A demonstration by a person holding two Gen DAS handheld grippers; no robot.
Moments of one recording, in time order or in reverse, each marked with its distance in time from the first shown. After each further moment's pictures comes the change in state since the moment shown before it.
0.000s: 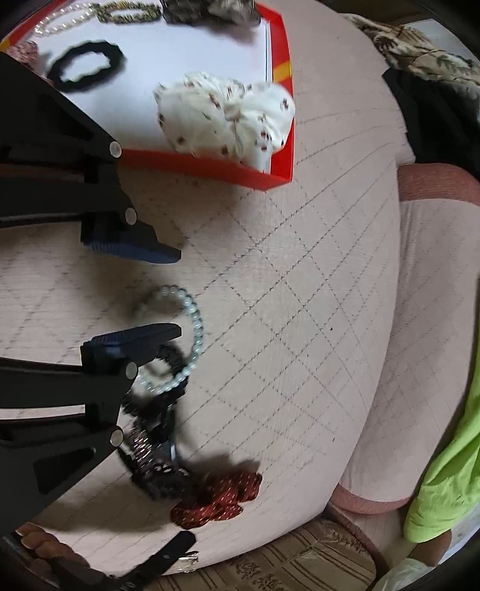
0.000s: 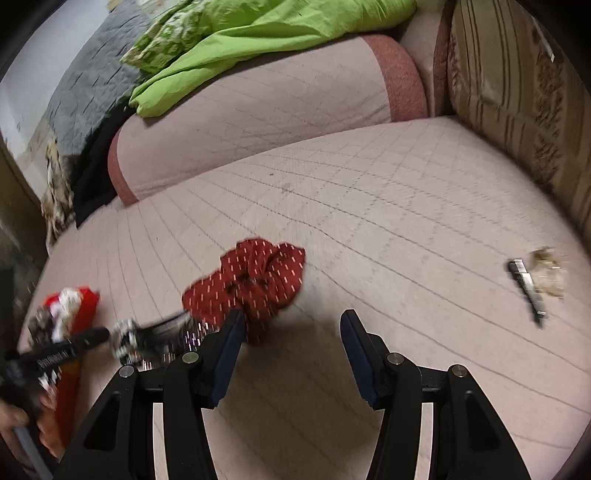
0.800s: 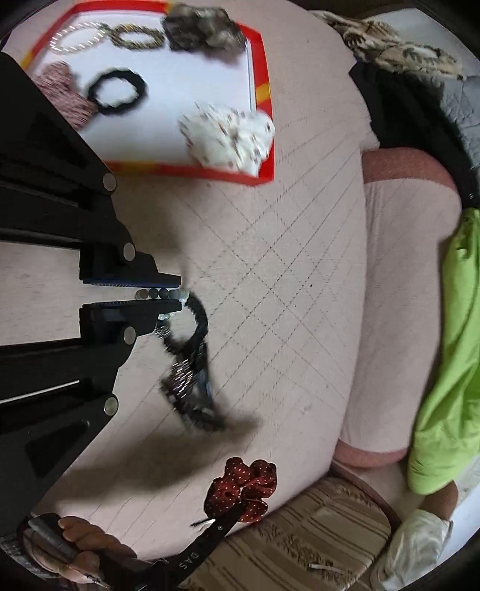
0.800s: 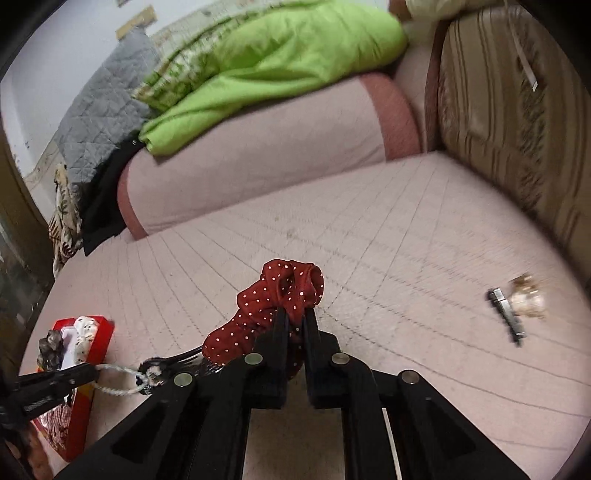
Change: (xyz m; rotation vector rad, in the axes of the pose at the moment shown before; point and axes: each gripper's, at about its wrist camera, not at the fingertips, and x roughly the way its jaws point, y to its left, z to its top) left arm -0.081 -0.020 -0.040 0.092 -0.108 -0.045; right arm -0.055 0.013 0.002 -0.024 -0.162 -0.019
